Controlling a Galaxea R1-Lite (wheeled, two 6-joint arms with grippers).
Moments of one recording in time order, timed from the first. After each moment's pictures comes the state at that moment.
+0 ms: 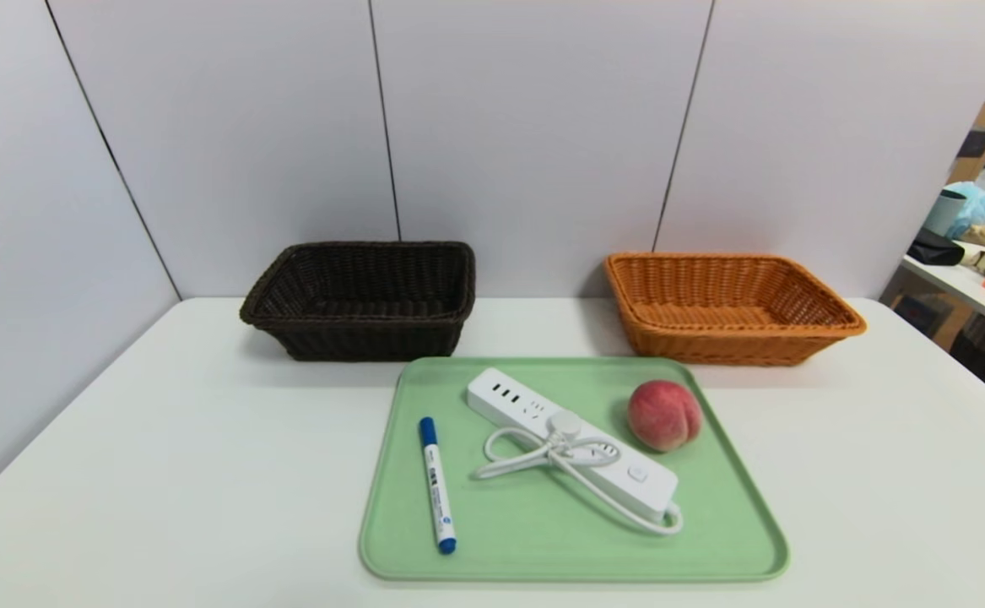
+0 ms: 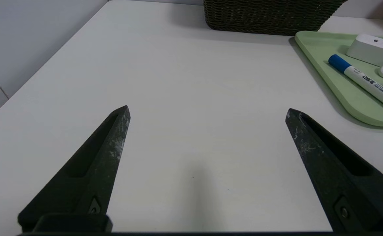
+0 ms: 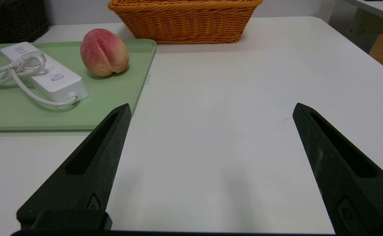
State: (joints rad) left arm -0.02 0.00 0.00 -0.01 0.03 -0.09; right arm 0.00 0.00 -0.01 0.00 0.00 0.03
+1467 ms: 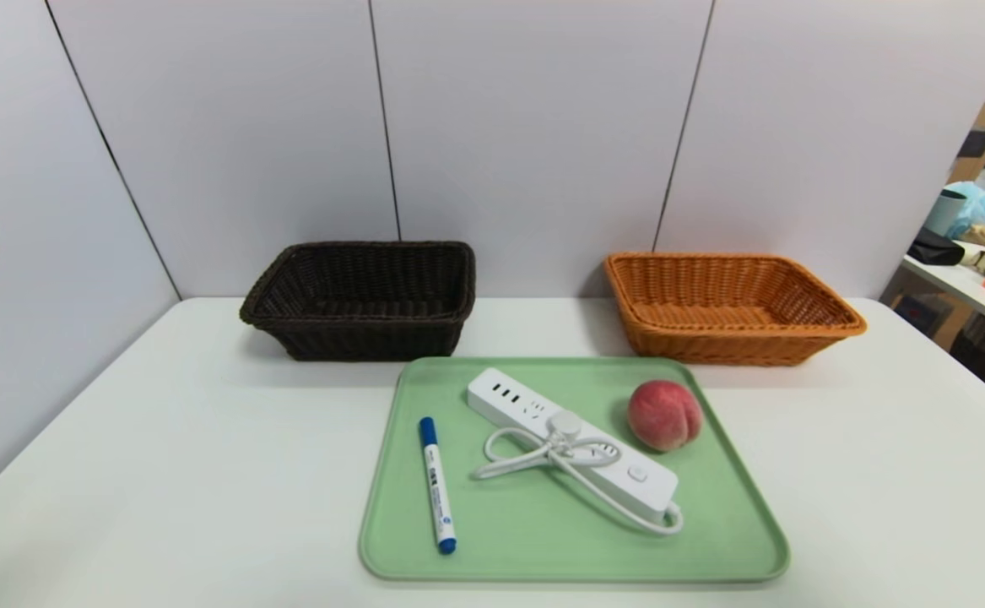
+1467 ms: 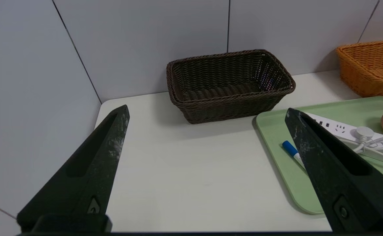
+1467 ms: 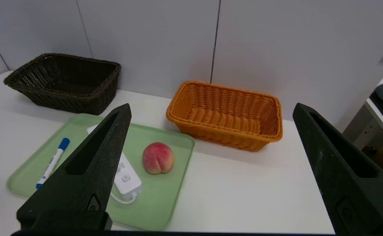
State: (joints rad) left arm -0.02 0.69 -0.88 0.17 -0.11 0.07; right arm 0.02 0.76 -1.10 0.32 0.20 -0.06
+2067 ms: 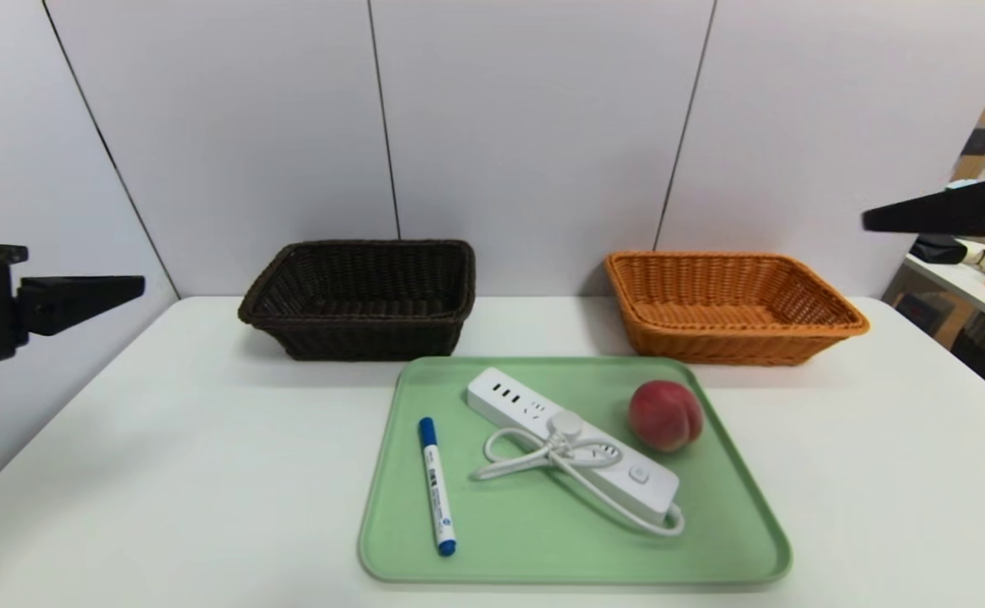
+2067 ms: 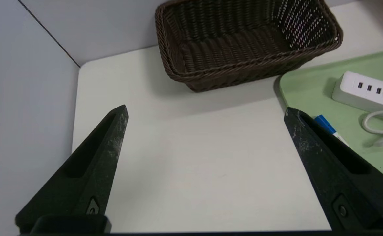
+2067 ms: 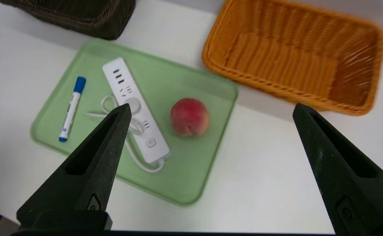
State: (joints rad) left arm -0.07 1.12 -1.04 0.22 -0.06 0.14; right arm 0.30 1.33 -1.53 0.70 0.08 -0.01
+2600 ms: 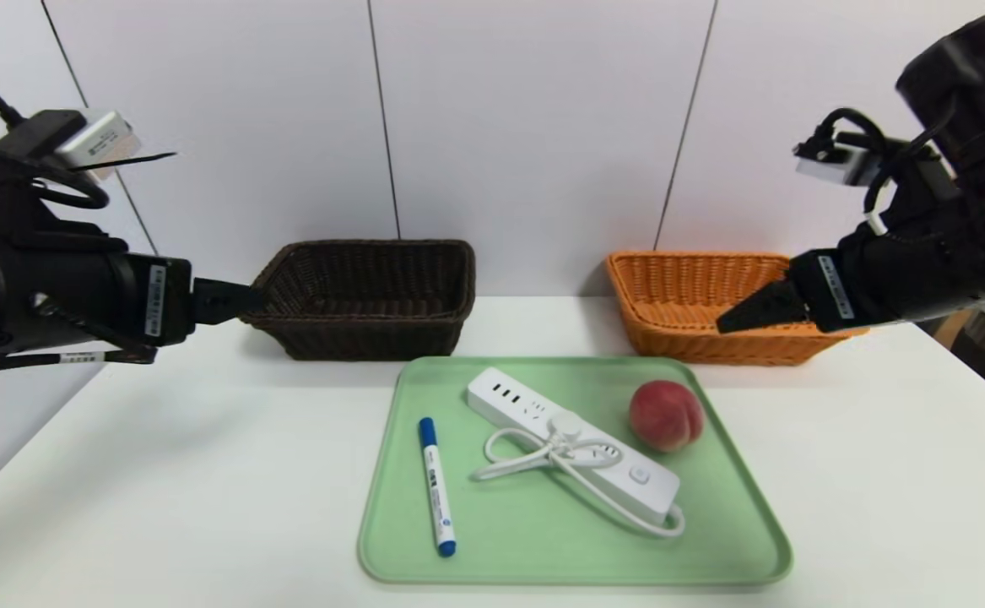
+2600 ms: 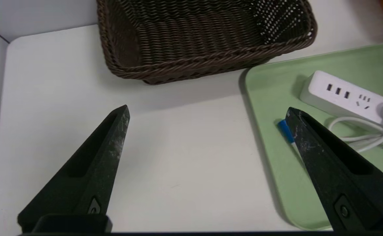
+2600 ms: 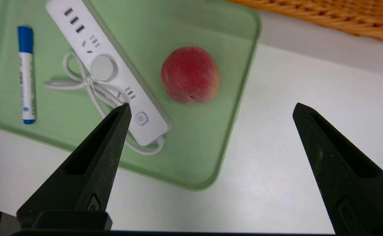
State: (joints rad) left arm -0.33 1.32 -1.12 0.23 0.11 -0.07; right arm 0.36 1.61 -1.57 0.82 0.01 0.11
